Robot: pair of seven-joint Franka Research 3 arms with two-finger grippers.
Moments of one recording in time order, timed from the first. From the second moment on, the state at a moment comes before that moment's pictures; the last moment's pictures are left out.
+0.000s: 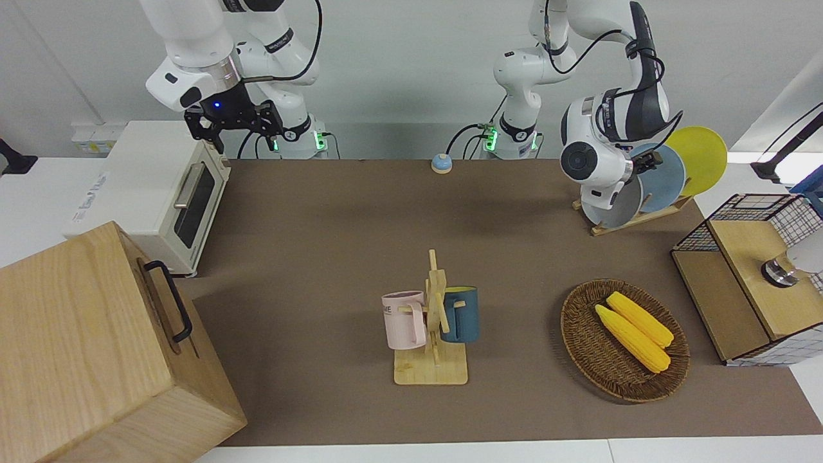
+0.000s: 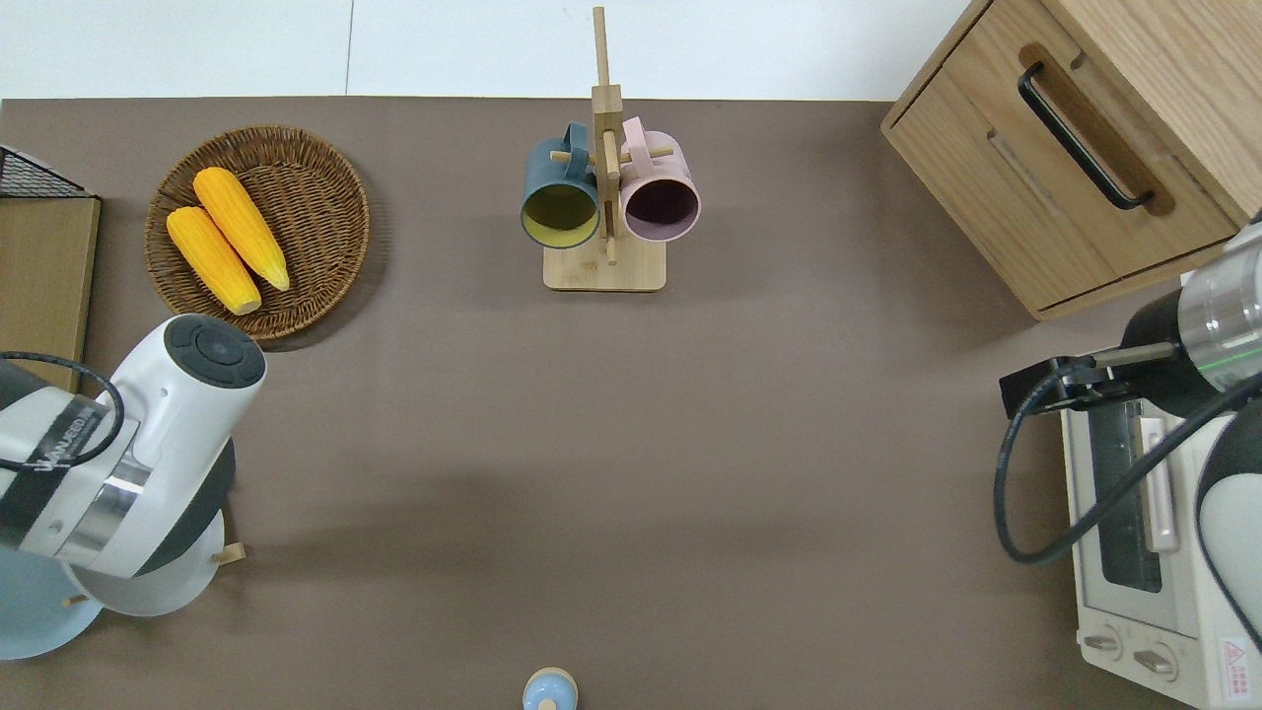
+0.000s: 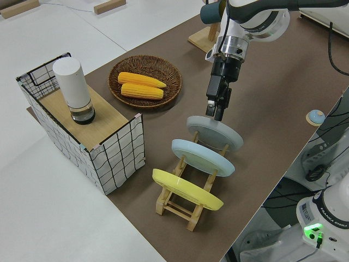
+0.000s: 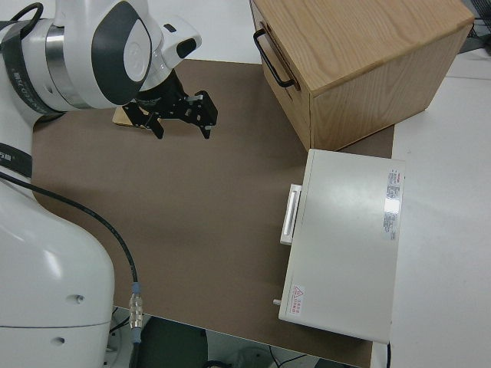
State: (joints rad) left arm 0.14 0.02 -0.24 -2.10 0.75 1.50 -0.42; right arm -0.26 0.02 0.38 -1.48 -0.03 1.38 0.04
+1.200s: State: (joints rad) left arm 0.21 0.00 -0.22 -1.69 -0.03 1.47 -0.14; right arm -0.26 0.02 0.38 -1.48 -0.03 1.38 0.04
